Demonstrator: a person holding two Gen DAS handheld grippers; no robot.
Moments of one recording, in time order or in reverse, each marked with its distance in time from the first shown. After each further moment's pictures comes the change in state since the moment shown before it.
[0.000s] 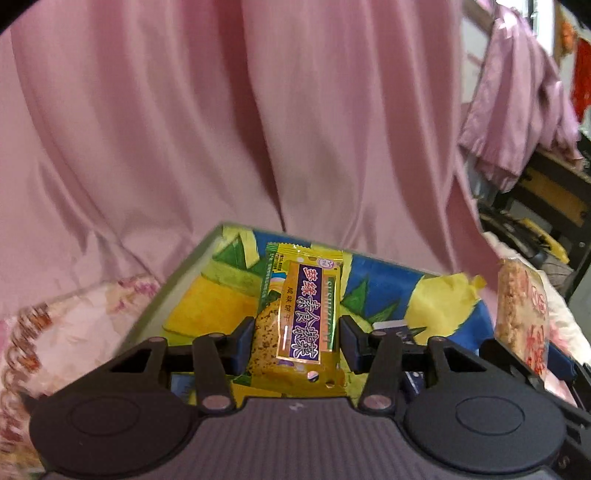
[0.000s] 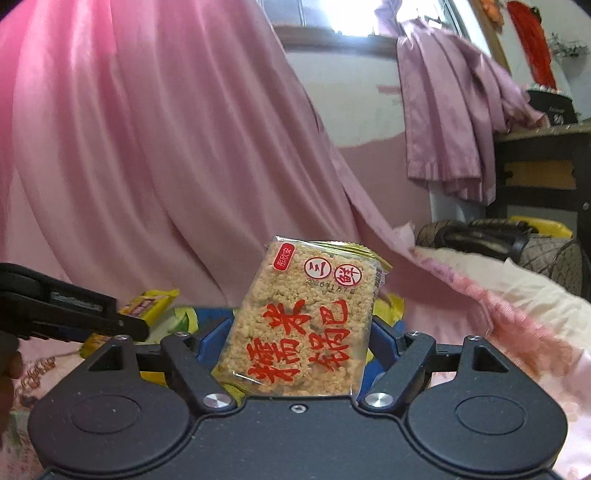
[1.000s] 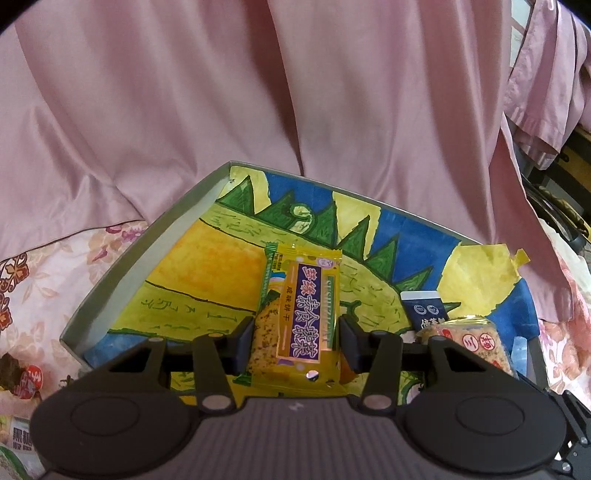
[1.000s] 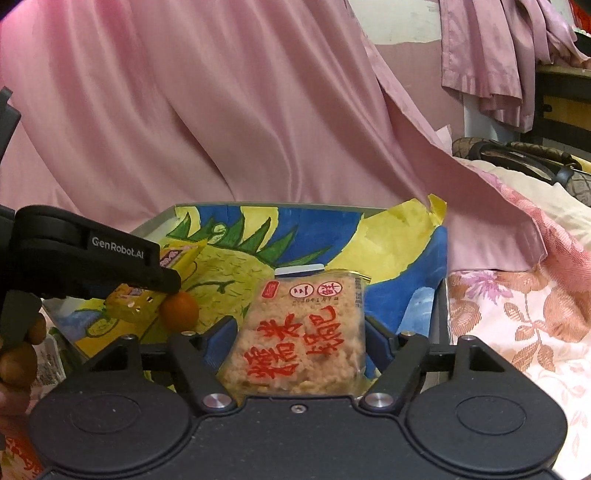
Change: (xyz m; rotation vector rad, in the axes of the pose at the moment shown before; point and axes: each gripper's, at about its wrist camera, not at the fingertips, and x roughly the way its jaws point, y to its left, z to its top) left arm 0.045 -0.005 -0.013 -0.051 0.120 0.066; right arm 0.056 0.013 -0.032 -0.049 0.290 0.034
